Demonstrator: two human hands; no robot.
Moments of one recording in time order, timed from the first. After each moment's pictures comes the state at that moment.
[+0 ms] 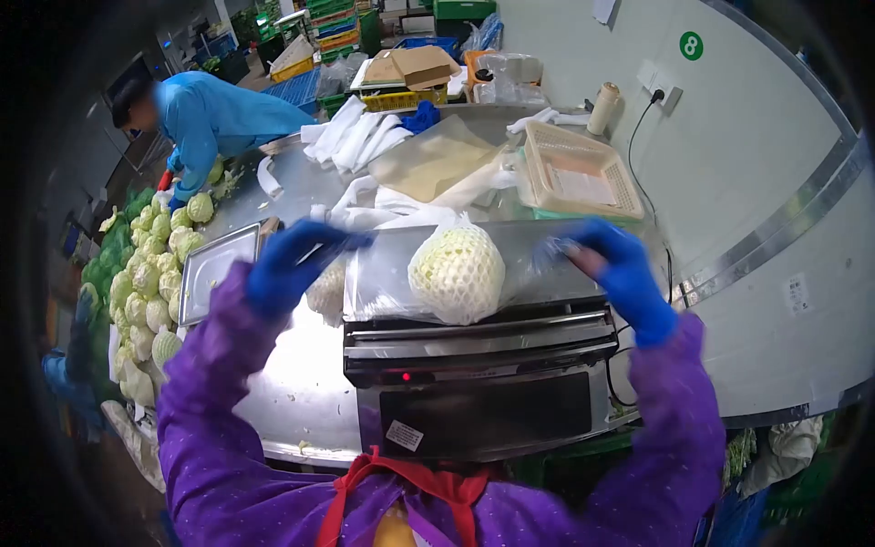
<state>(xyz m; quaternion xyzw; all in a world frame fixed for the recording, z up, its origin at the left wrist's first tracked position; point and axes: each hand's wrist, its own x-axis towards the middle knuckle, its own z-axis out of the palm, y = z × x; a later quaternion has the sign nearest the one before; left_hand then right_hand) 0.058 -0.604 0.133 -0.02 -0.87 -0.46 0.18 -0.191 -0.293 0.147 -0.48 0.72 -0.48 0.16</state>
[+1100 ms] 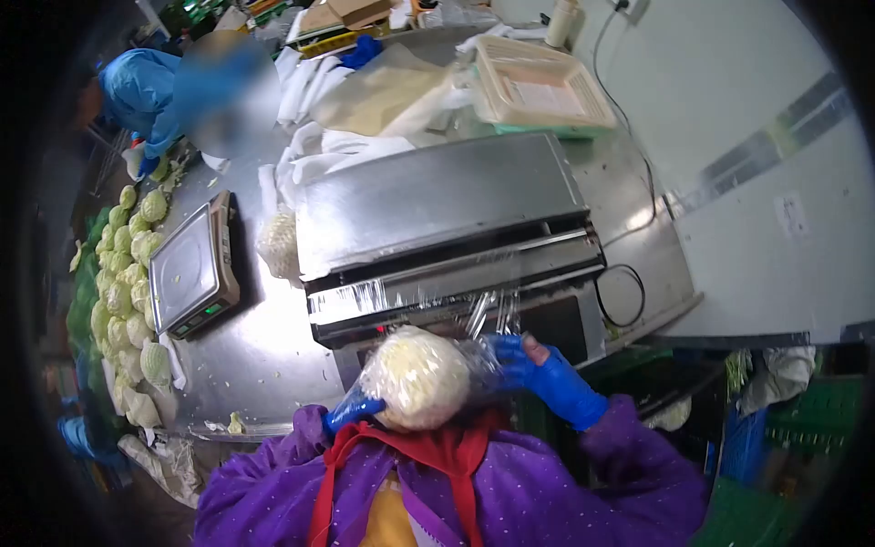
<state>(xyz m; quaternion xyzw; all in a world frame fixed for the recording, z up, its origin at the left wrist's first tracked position) 0.172 -0.457 -0.044 0.19 -0.50 -0.83 -0.15 -0.040 -0.210 0.014 0.04 0.42 -0.68 0.59</state>
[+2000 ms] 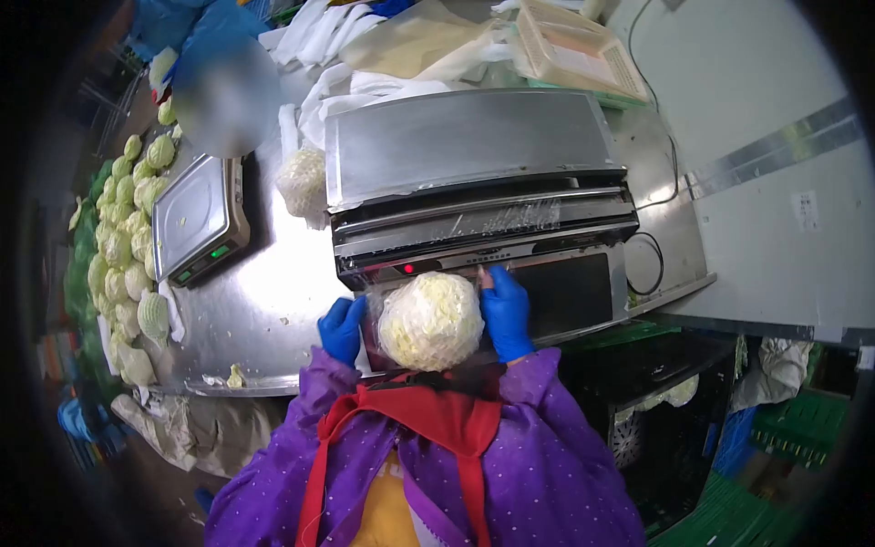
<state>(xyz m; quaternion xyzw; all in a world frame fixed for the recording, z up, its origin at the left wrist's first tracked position) 0.206 -0.486 -0.118 0.37 -0.78 -0.46 0.22 0.016 -0.297 -0.104 -0.21 0.86 -0.47 0.07</state>
